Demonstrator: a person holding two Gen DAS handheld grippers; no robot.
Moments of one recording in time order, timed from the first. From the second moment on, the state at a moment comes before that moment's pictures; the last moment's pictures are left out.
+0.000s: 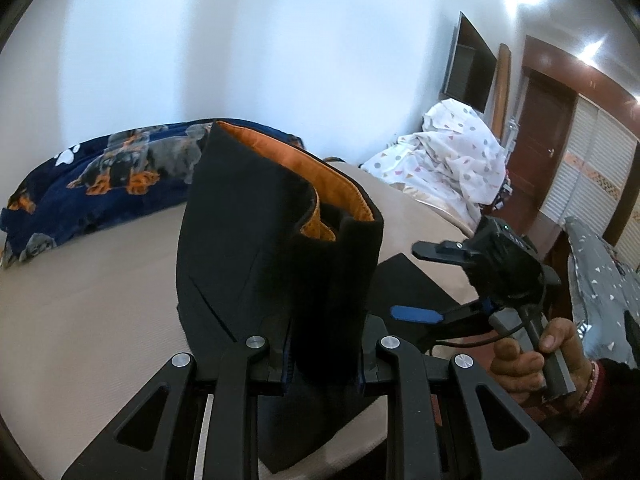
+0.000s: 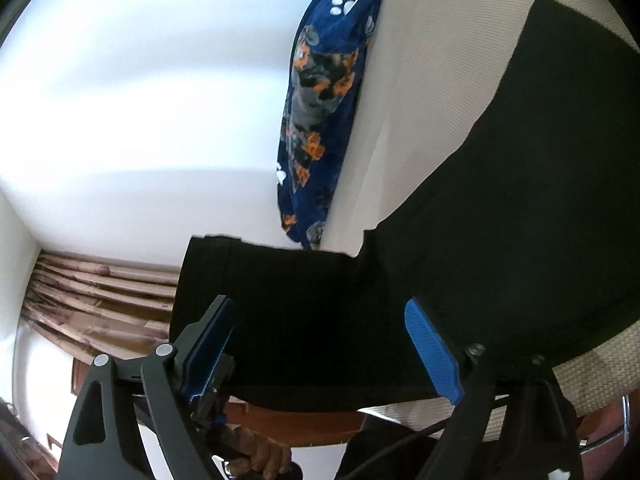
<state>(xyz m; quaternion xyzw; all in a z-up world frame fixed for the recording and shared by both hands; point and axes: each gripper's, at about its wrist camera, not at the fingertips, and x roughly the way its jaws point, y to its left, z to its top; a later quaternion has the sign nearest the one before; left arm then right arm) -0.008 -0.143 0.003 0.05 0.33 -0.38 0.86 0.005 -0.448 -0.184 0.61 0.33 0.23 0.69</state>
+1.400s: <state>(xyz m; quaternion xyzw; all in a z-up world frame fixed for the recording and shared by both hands) -0.031 -0.223 -0.044 0.20 0.33 -0.40 0.83 0.082 -0.412 -0.122 0.41 0.52 0.24 0.71</state>
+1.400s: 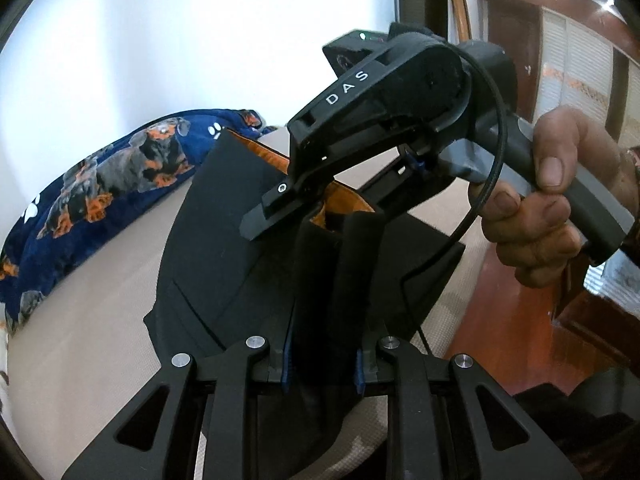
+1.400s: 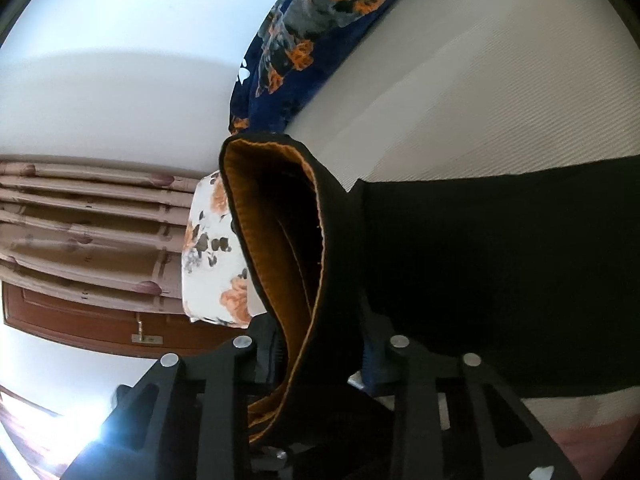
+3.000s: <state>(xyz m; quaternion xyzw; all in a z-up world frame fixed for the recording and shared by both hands) 0.017 -0.133 -0.063 0.13 0.39 -0.31 0.86 0.035 -0.574 -0.184 0.49 0.45 0.11 0.74</state>
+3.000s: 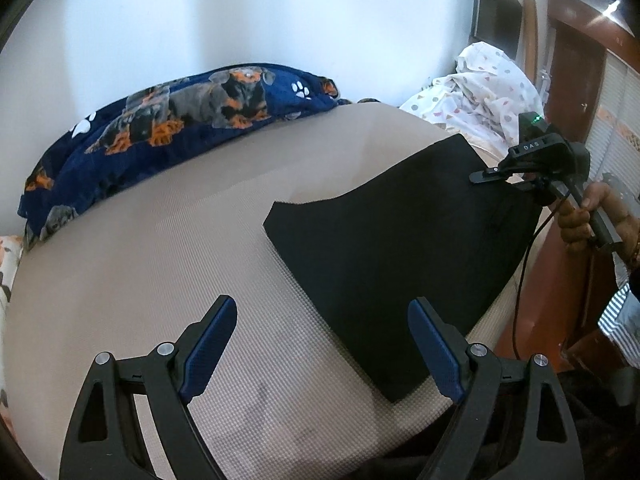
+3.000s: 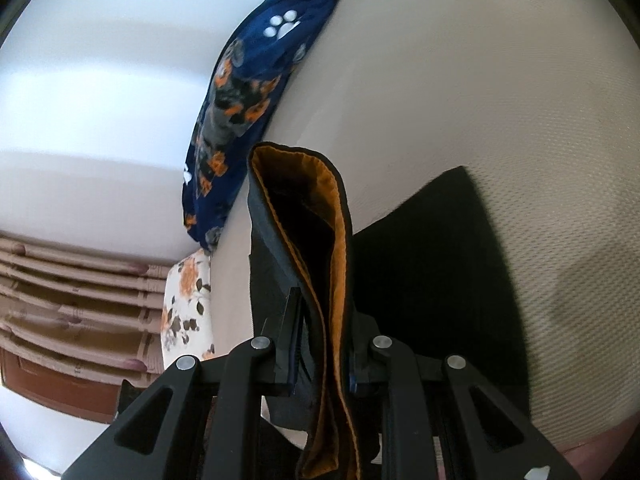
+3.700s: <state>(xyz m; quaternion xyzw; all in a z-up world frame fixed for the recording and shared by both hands) 0.014 -0.144 -0.072 0.15 0.41 -0.31 0.85 0.028 -0.613 -0.212 0.51 0.43 0.08 0.74</state>
